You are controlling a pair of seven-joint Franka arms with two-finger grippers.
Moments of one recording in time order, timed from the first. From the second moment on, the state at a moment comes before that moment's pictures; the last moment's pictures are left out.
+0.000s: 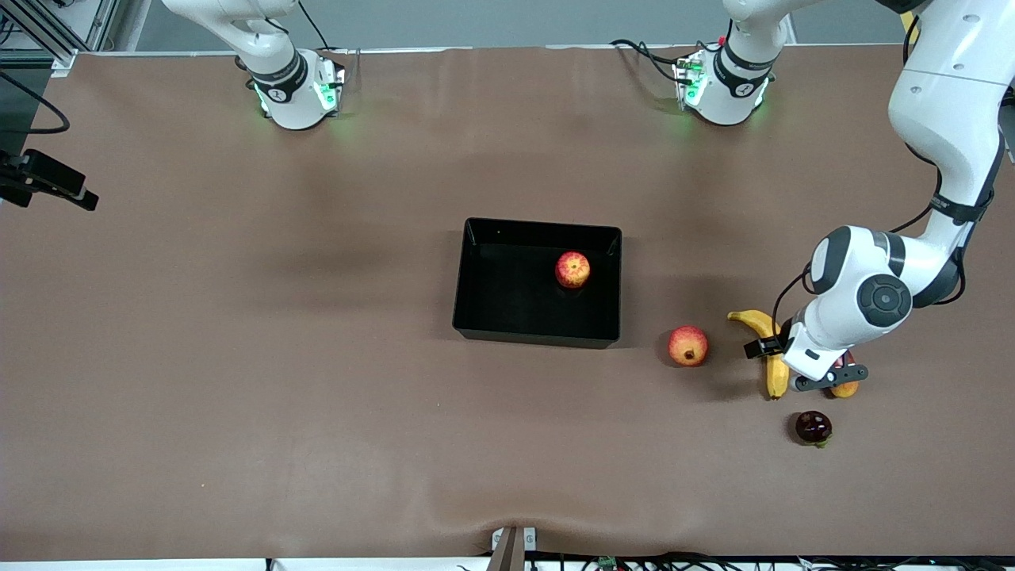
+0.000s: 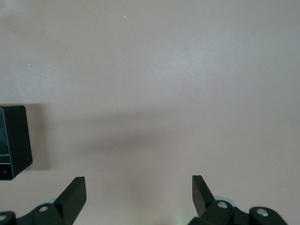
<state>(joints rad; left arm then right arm) 0.37 0.63 -0.41 -1.83 0.39 2.36 -0.43 -0.01 -0.01 -0.10 -1.53 0.06 1.49 0.00</state>
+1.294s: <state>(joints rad) 0.40 0.52 -0.53 -1.80 0.37 2.18 -0.24 -0.01 -0.01 -0.10 -1.53 0.06 1.49 0.00</state>
